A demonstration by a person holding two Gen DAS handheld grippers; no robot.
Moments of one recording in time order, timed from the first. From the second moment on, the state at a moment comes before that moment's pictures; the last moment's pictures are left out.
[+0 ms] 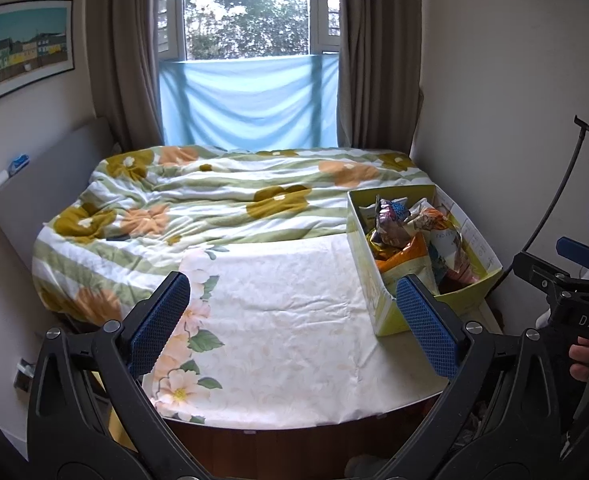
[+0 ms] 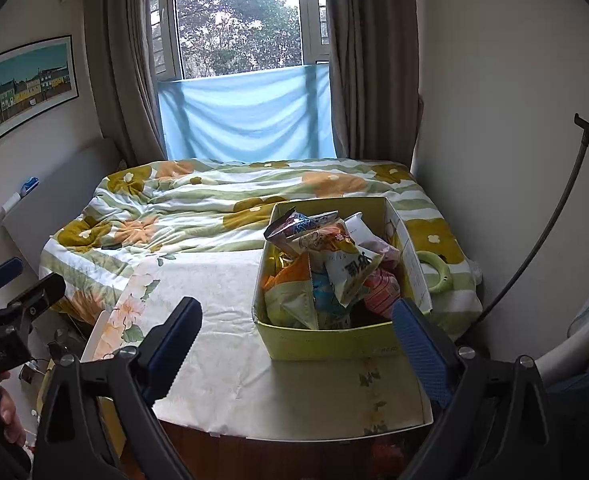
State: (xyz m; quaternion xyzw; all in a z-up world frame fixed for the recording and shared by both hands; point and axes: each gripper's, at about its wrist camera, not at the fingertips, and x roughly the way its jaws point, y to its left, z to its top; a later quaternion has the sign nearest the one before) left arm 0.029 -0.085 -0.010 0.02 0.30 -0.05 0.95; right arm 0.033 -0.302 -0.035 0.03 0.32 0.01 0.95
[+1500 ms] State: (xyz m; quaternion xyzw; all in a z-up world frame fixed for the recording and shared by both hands) left arm 0.033 -0.090 -0.007 0.02 0.29 -0.06 0.95; right arm 0.036 -0.302 -0.035 0.03 0.32 0.01 0.95
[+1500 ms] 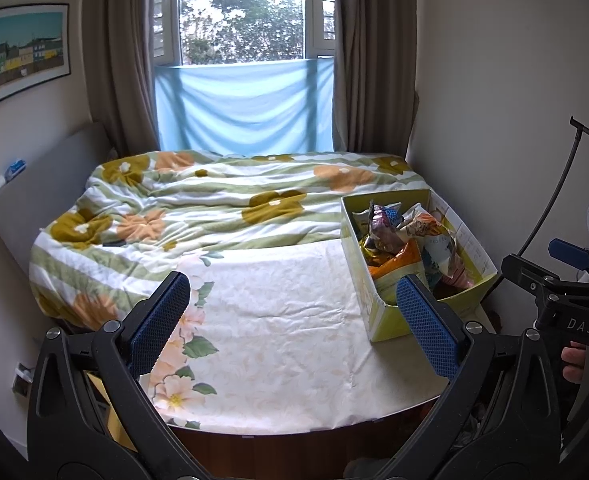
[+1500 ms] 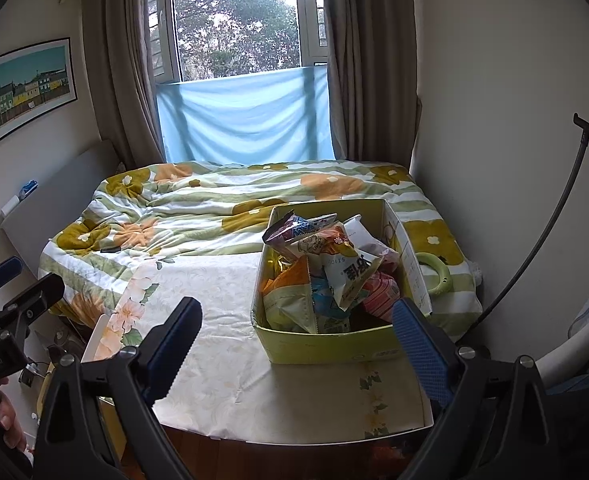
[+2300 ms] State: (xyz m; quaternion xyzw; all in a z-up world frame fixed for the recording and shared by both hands) left arm 0.022 -0.090 -0.003 0.02 0.28 -0.05 0.96; right arm 0.035 -0.304 -0.036 0.03 0.32 0.02 0.95
